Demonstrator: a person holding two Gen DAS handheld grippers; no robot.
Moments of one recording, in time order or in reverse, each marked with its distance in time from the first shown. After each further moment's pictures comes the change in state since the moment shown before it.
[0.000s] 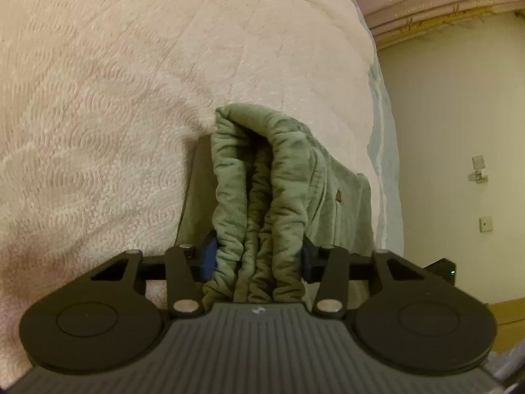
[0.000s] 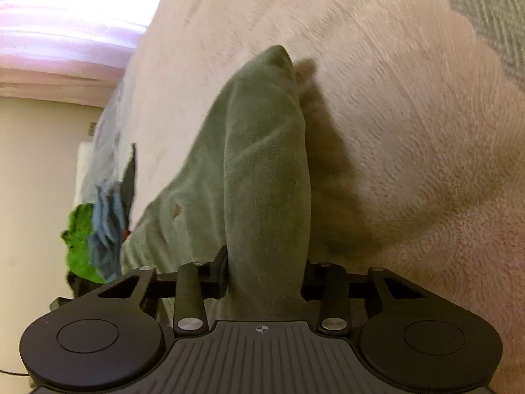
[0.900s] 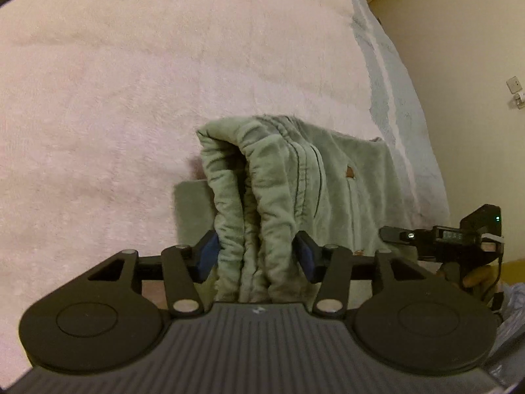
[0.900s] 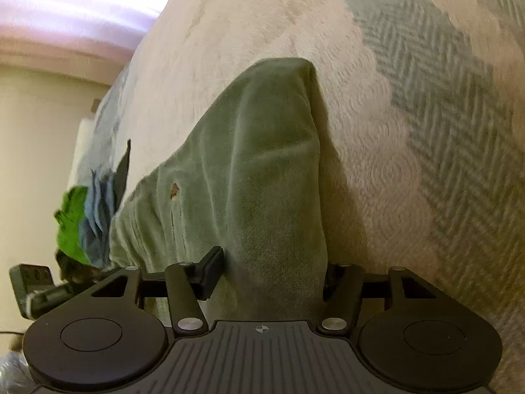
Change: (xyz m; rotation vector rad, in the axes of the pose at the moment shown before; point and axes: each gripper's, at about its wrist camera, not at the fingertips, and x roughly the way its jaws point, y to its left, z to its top) left arm 0.021 -0.111 -0.016 0.252 0.050 0.229; right arm -0.022 -0.019 0.070 -0.166 0.061 -0.064
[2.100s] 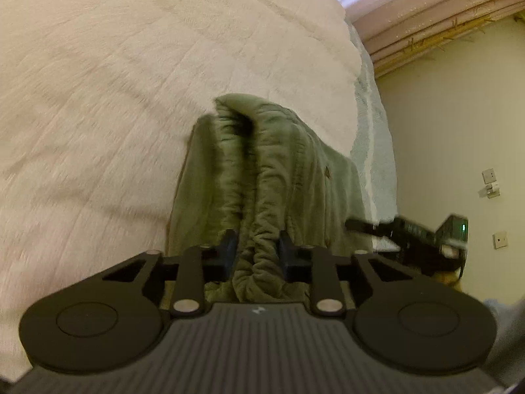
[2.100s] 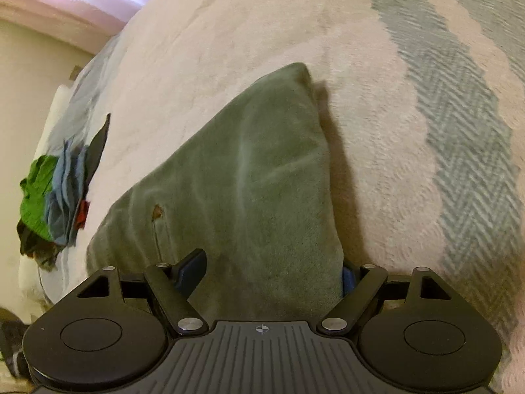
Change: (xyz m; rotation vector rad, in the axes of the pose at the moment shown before) left arm -0.068 0.026 -0.124 -0.304 -0.198 -0.110; right arm 0.009 0.035 -0.002 -0.139 0.041 -0.150
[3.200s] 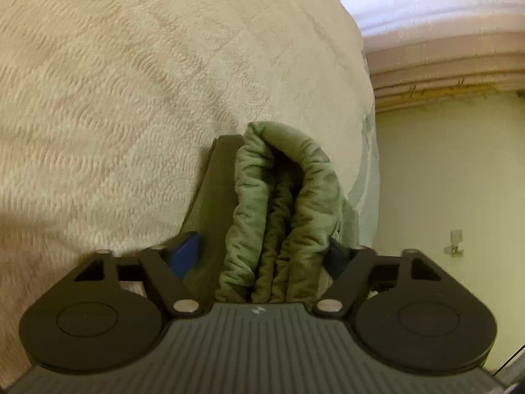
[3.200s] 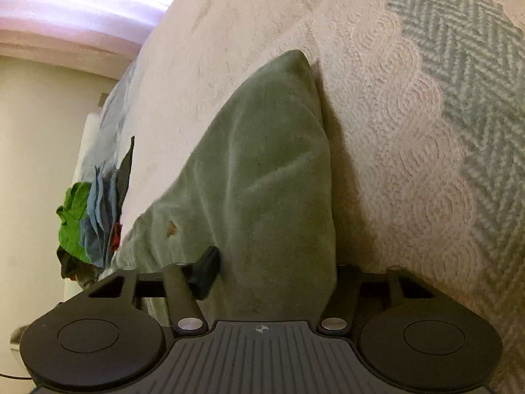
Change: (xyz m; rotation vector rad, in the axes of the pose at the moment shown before) left arm 0.051 0.084 0.030 -0.252 -0.042 -0.186; right arm 0.038 -0.050 0.006 0.120 -0.016 0.228
